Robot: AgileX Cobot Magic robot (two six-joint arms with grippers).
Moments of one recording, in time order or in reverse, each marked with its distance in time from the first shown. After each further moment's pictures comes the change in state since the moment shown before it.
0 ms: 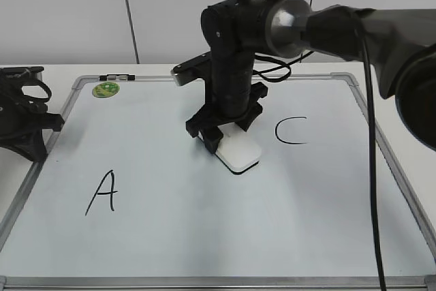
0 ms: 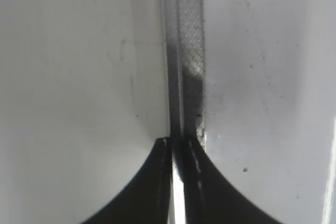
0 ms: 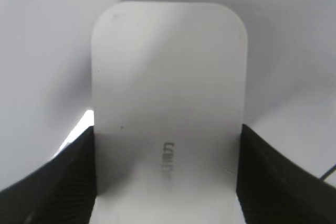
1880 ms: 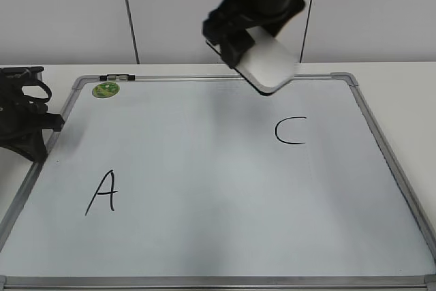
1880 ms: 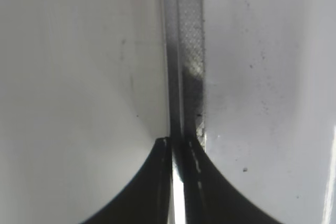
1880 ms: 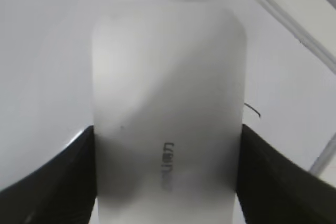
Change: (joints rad) left arm 0.000 0.002 0.000 0.000 -0.002 0.000; right arm 0.040 -0.445 0.093 -0.106 0.089 -0.016
